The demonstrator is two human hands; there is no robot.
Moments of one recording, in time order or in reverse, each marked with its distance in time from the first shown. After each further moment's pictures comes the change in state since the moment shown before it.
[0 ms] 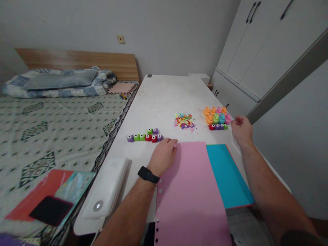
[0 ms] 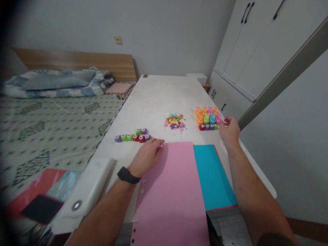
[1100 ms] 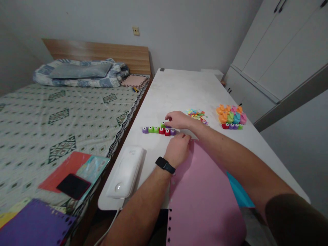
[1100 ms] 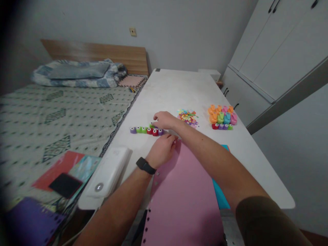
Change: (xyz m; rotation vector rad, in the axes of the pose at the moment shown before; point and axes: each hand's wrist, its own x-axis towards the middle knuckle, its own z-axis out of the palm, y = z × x) left_hand -0.001 -0.003 0.009 0.050 0.015 0.022; right_hand -0.109 -0.289 0.141 -0.076 -1.067 -0.800
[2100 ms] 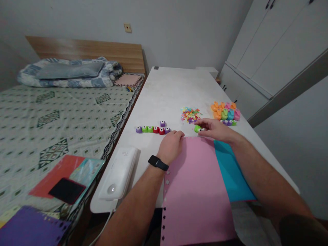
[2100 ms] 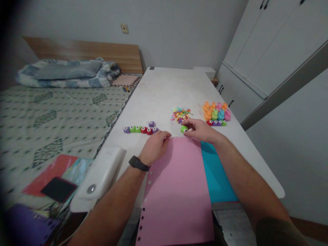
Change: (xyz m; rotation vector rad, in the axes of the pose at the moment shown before) left_hand 0.003 -0.003 -0.005 -0.070 0.020 -0.069; right_hand -0.170 0.088 -0.027 0.776 0.104 0.164
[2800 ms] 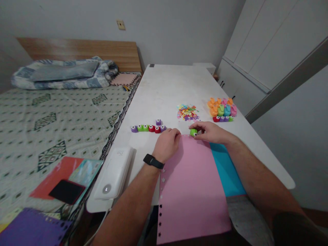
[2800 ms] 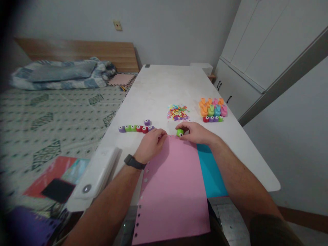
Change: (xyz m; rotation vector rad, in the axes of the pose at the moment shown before) left_hand 0.003 0.003 0.001 -0.023 0.037 0.032; right_hand -0.016 -0.005 0.007 -0.206 -0.073 -0.008
